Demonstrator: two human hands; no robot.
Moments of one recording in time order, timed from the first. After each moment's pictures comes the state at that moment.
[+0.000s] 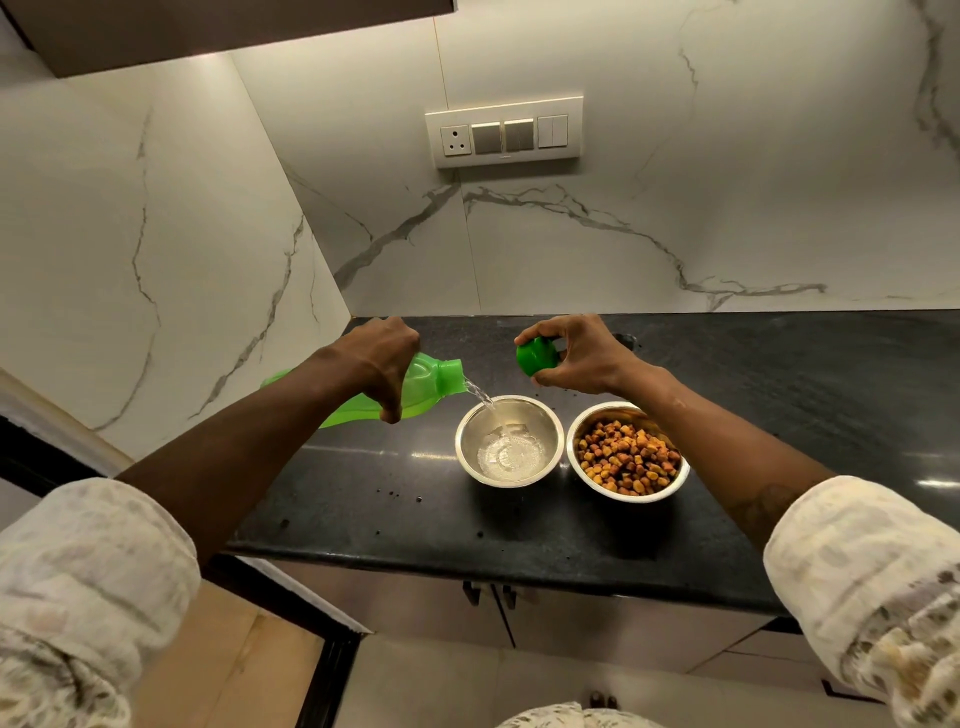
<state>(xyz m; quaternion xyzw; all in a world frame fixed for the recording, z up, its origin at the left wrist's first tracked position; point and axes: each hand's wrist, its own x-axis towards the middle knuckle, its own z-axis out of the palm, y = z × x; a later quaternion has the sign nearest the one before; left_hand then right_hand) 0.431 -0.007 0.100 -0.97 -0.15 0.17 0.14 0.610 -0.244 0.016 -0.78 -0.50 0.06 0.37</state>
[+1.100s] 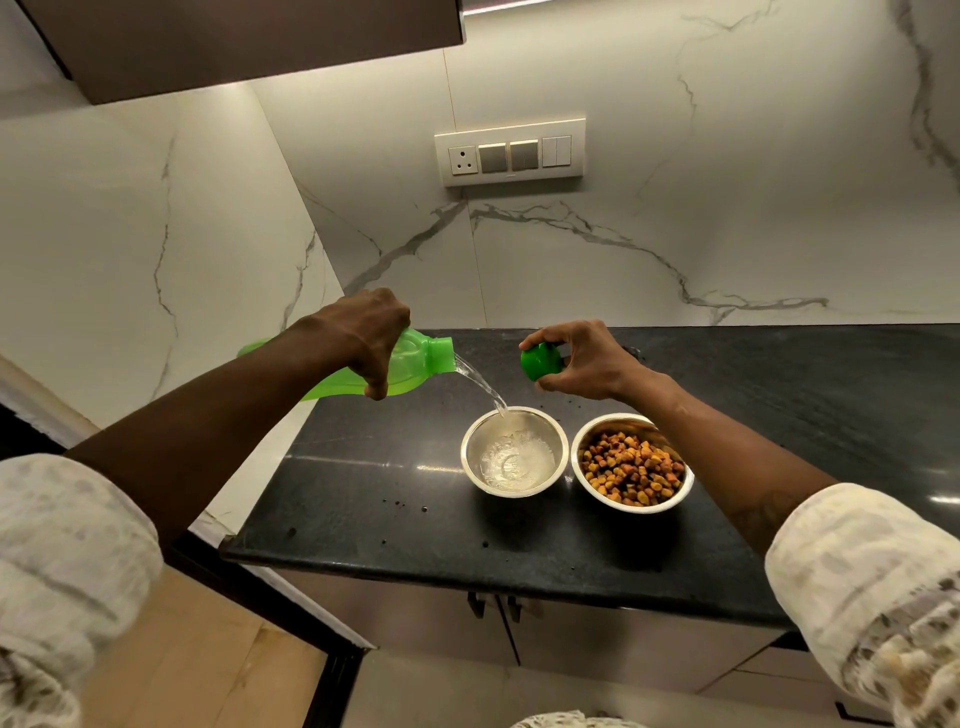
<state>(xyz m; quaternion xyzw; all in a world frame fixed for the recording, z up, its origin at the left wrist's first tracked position) 0.424 -0.005 0.156 -0.96 -0.15 0.14 0.18 0.611 -0.243 0.022 -0.77 -0.51 0.03 0.37</state>
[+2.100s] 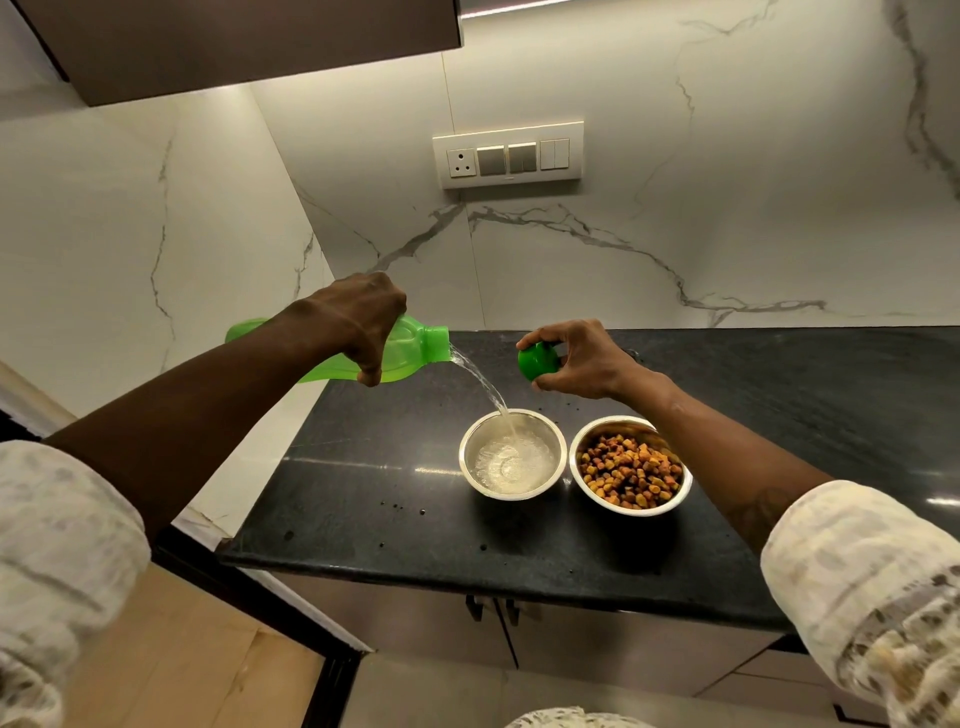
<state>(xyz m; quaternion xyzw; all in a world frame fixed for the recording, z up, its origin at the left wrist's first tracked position) 0.429 -0.008 0.175 -0.96 -0.15 0.14 0.21 0.614 -0.241 0.024 -0.77 -0.51 0.03 0.37</state>
